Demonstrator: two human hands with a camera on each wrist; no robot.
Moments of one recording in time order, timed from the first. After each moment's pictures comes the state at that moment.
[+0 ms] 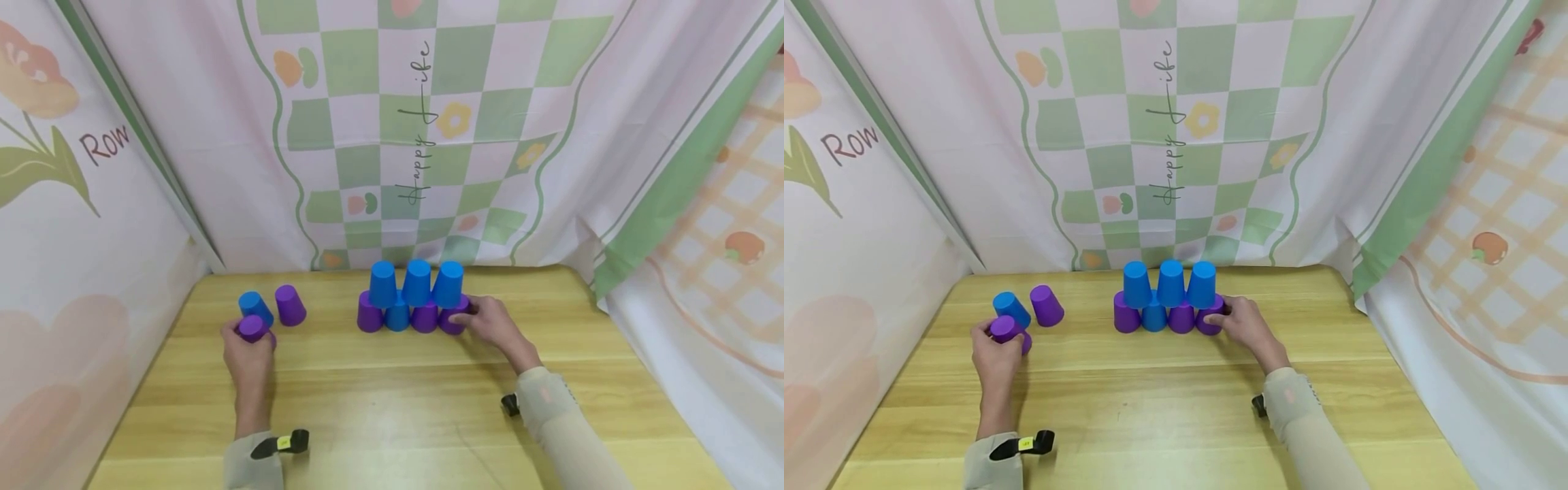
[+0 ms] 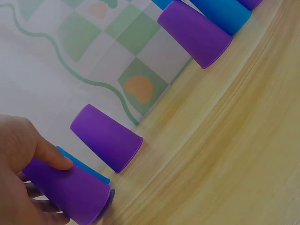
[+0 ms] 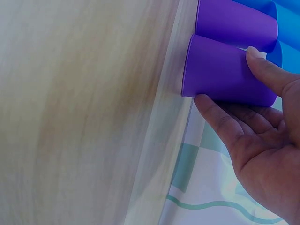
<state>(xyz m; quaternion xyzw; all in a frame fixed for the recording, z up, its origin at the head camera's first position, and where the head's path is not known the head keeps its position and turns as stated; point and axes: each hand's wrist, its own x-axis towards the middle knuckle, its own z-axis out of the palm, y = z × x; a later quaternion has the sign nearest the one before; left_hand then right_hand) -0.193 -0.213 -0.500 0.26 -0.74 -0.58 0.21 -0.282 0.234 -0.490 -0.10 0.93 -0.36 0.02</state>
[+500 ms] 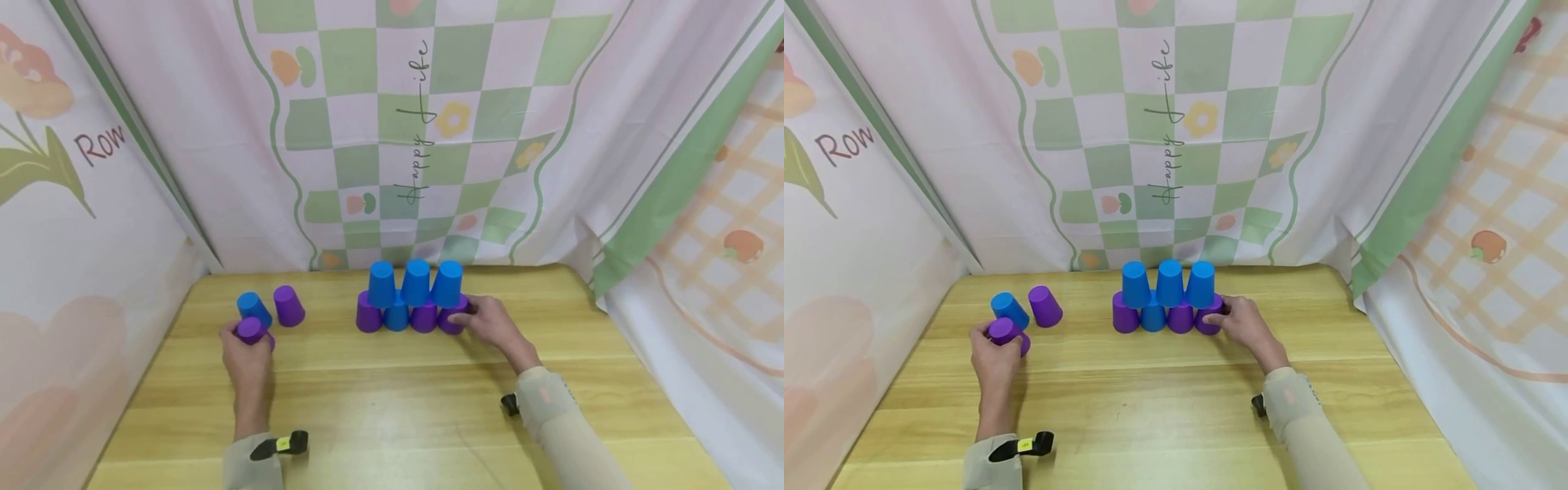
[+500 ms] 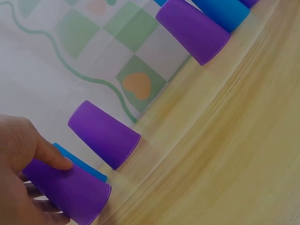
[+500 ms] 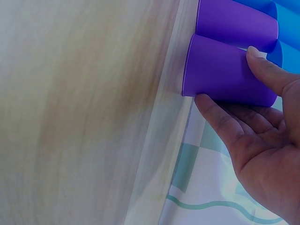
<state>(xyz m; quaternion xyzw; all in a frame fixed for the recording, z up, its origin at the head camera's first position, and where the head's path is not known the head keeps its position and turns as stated) -0.193 -0.214 -0.504 0.26 -0.73 -0.60 0.20 -0.283 0.234 -0.491 -0.10 0.93 -0.36 0.02</state>
